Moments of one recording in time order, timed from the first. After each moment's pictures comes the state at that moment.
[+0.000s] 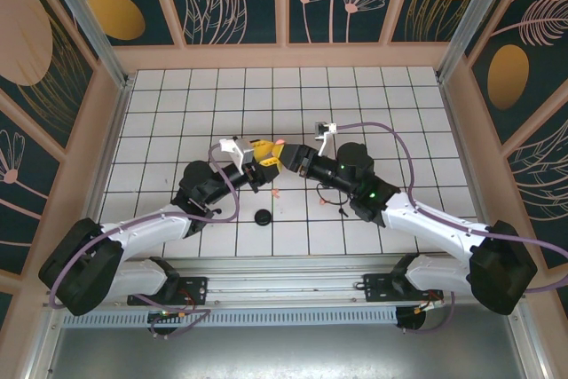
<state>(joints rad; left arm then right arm) -0.68 1.26 0.46 0.95 0.39 -0.19 0.81 1.17 0.68 0.40 -0.23 1.00</state>
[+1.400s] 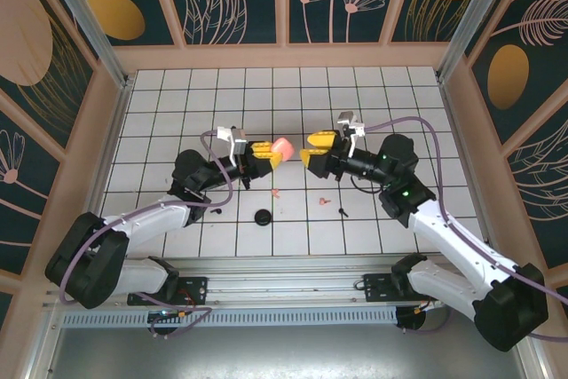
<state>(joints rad) -0.56 1.31 0.53 1.05 0.76 -0.44 0.53 0.96 0.68 0.34 -0.70 0.36</state>
